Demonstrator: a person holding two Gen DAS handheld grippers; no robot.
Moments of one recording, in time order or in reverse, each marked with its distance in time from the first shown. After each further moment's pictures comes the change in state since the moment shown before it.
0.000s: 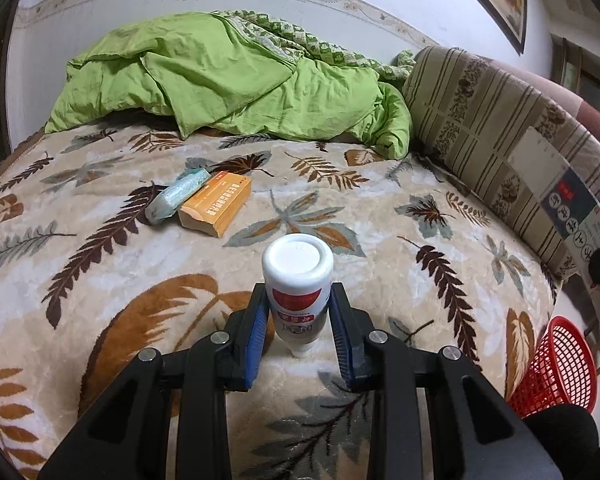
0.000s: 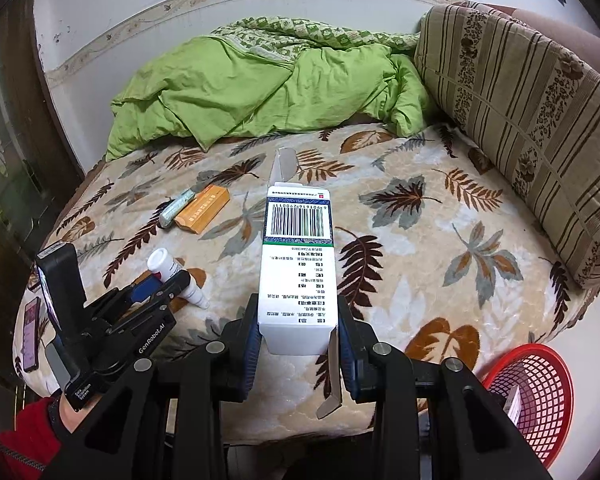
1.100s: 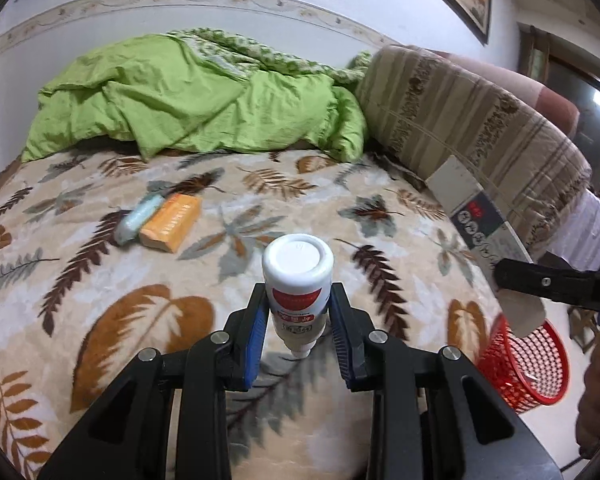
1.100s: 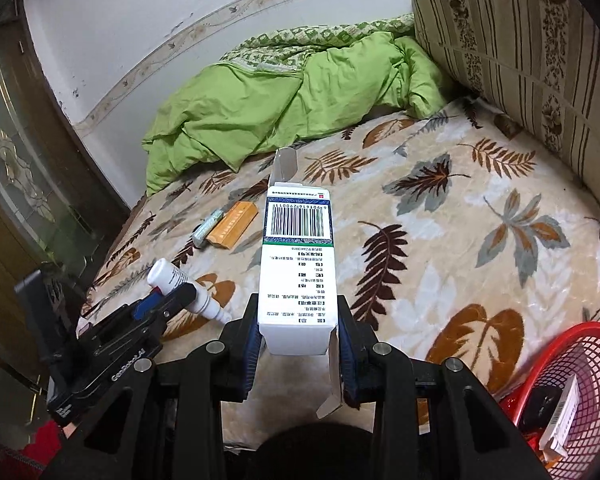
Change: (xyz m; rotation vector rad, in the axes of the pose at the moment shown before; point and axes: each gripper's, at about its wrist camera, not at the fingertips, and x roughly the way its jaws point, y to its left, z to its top) left arm -0.041 -0.059 0.008 0.086 0.002 -0.103; right arm 0.007 -0.063 -0.018 0.155 -0.051 0.255
